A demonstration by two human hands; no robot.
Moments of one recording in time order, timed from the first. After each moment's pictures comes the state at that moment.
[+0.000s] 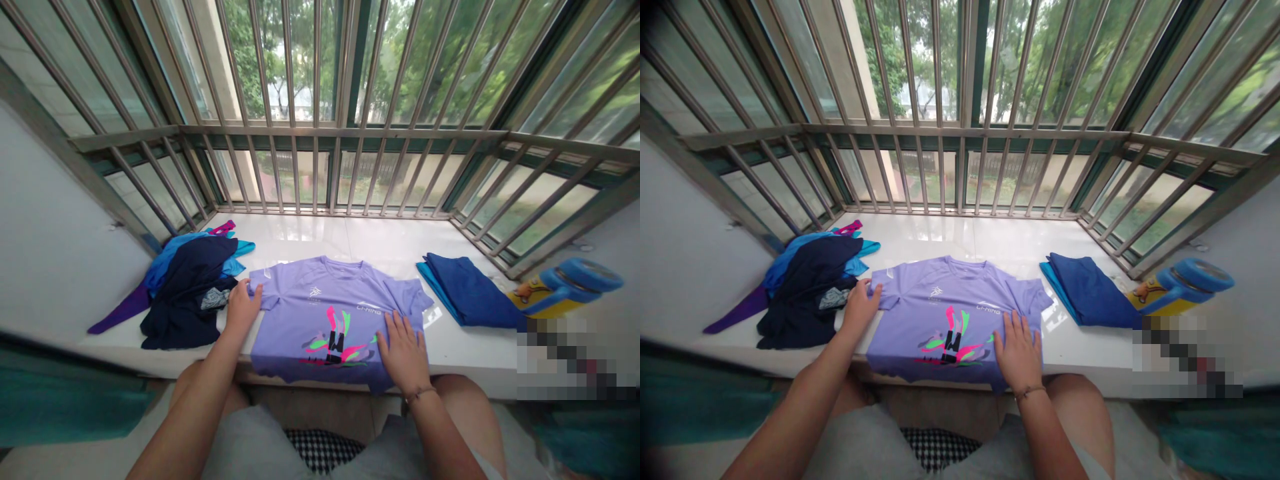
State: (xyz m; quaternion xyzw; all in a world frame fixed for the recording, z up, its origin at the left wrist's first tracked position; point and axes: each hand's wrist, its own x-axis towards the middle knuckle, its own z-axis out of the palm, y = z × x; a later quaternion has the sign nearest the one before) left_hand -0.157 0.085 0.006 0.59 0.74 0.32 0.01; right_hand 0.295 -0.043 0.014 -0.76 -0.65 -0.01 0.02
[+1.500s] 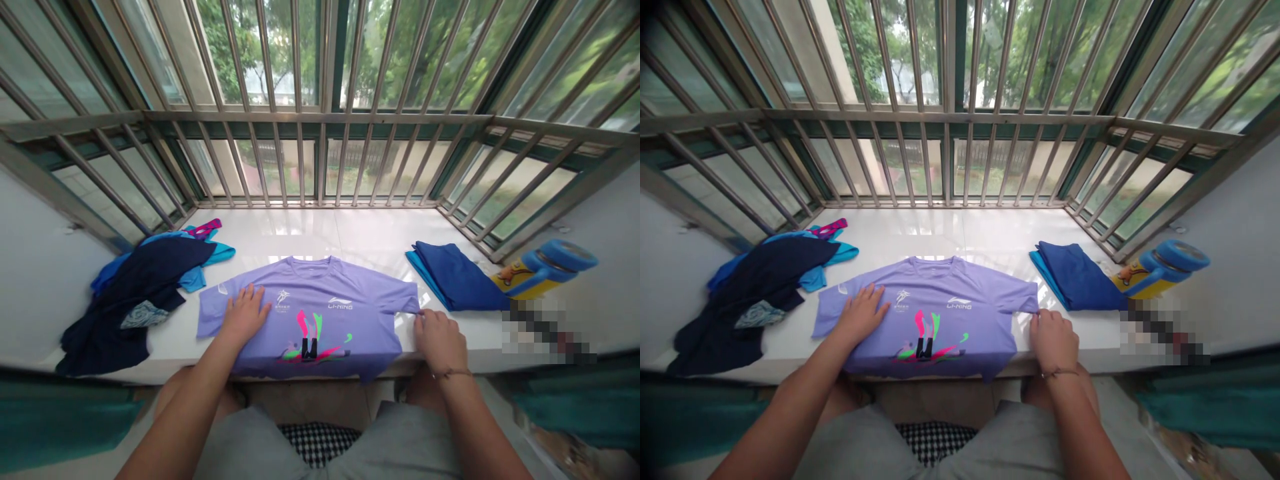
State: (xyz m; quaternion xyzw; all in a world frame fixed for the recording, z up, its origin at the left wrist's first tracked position) left_hand -0.119 0.063 0.010 0.72 0.69 0.06 0.04; right_hand 0.382 -0.041 0.049 -0.83 -0.56 -0.07 0.01
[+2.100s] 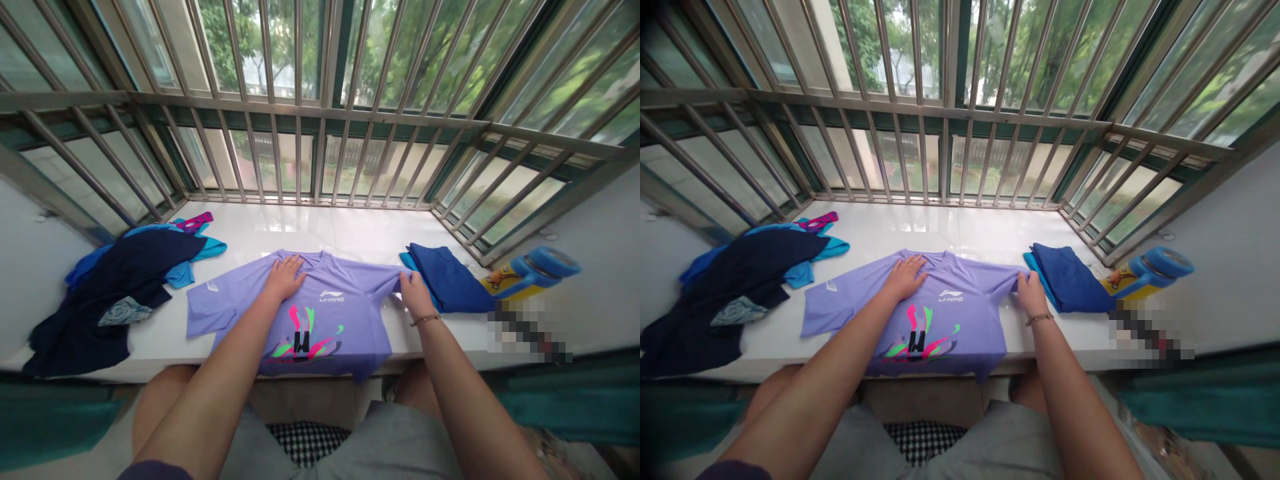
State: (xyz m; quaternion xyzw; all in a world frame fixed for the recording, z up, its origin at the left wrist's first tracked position) left_hand -0.005 0.161 0.014 0.81 0.57 0.10 0.10; right_hand 0.402 0.077 0.061 -0.81 -0.50 0.11 0.27
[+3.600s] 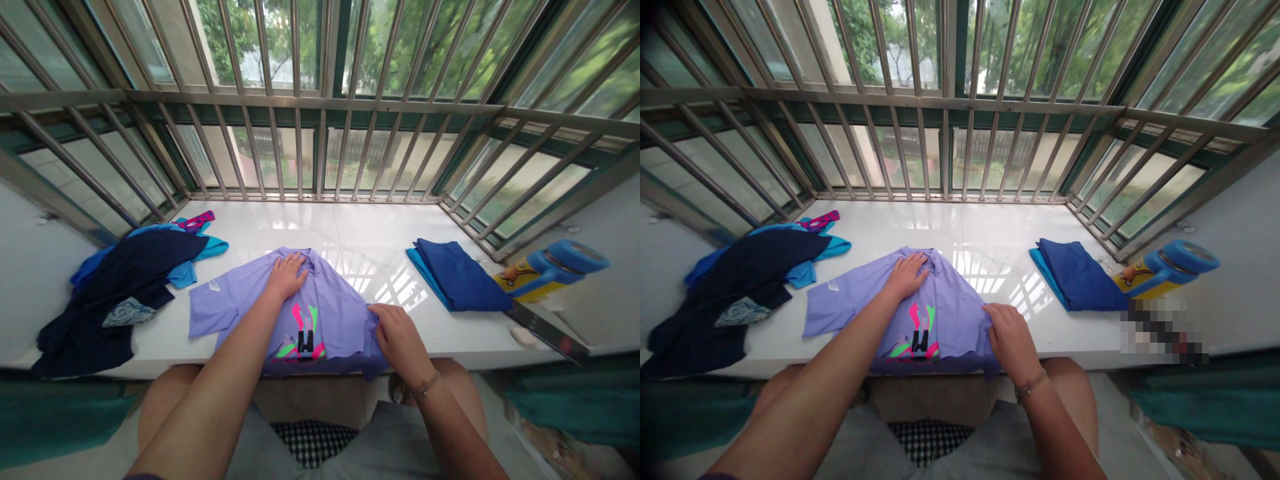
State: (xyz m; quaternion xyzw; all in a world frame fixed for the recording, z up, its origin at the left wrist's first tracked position) left_hand -0.003 0.160 0.021 0.80 0.58 0.10 0.12; right_hand 0.318 -0.033 0.050 -0.53 -0.80 0.00 0.28
